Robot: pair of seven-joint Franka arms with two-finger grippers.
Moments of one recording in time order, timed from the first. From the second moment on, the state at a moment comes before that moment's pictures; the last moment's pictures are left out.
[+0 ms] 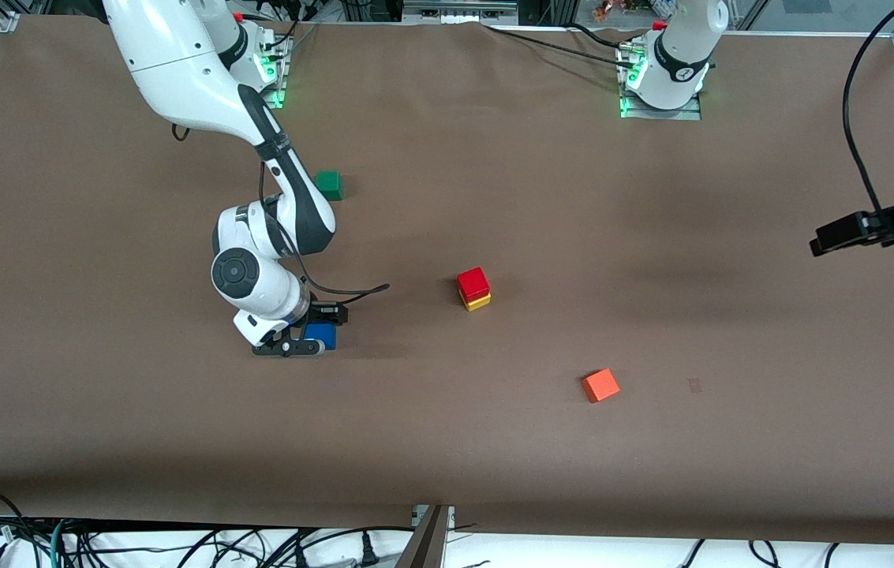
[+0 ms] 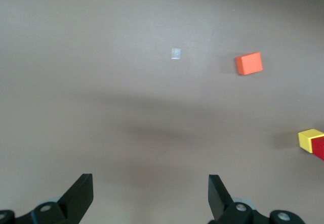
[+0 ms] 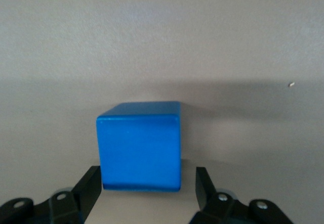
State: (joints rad) left arm 0.14 0.27 -0.17 -1.23 0.05 1.39 -0.20; right arm 0.46 0.71 -0.09 -1.67 0.21 2.38 0.23
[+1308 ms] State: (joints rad) left arm 0.05 0.11 -0.03 -1.46 -0.02 1.39 -0.09; right arm 0.45 0.71 -0.10 -1.46 0.21 2.12 0.23
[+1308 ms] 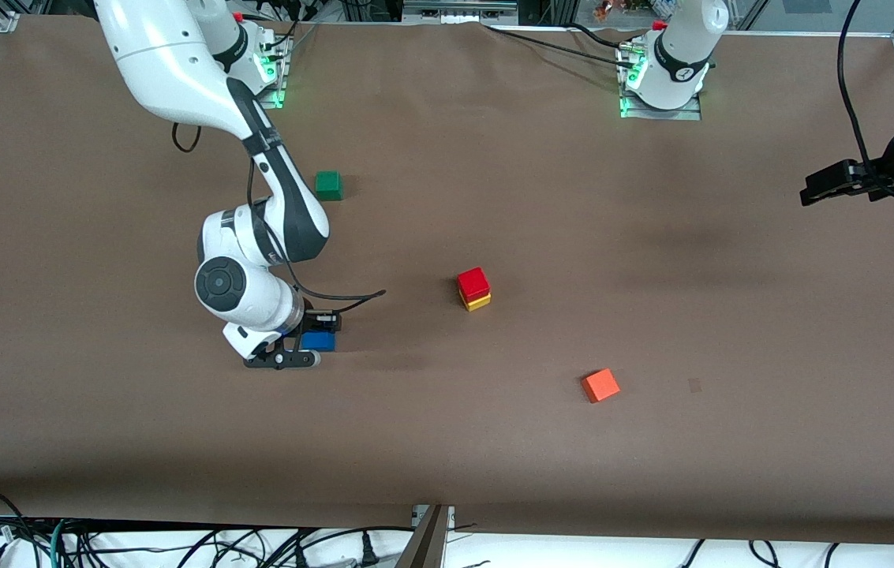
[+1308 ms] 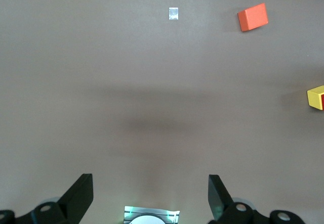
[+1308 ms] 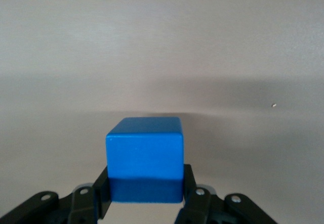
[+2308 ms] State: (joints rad) left arm 0.05 0.12 -0.03 -1.45 -0.02 1.40 -0.09; right arm 0.77 0.64 -0.08 -1.27 0.21 1.93 0.72
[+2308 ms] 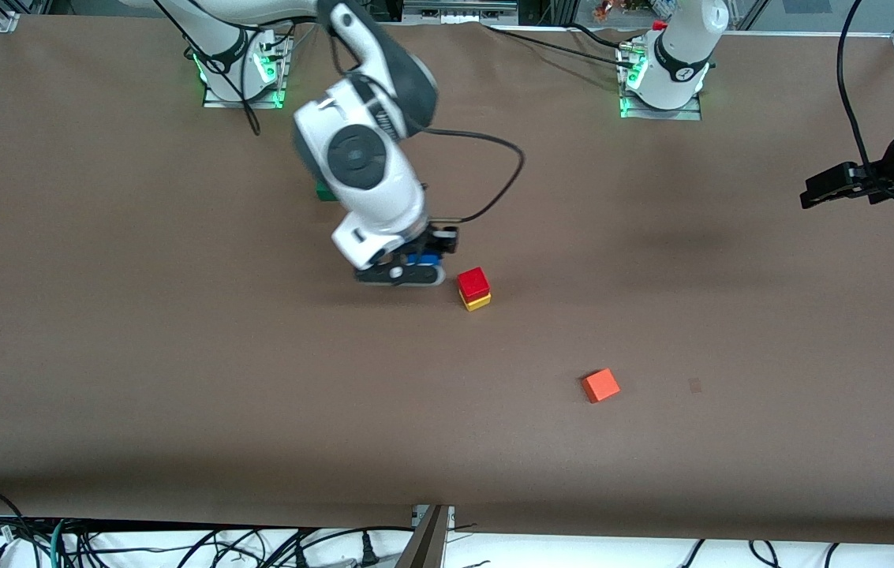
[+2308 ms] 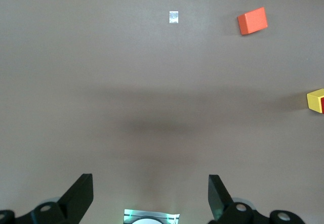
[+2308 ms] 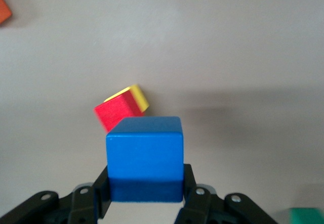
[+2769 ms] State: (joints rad) left arm 0.05 0.12 -0.03 -1.45 -0.02 1.41 -0.09; right arm 0.86 0.70 -0.08 -1.26 0.20 2.01 0.86
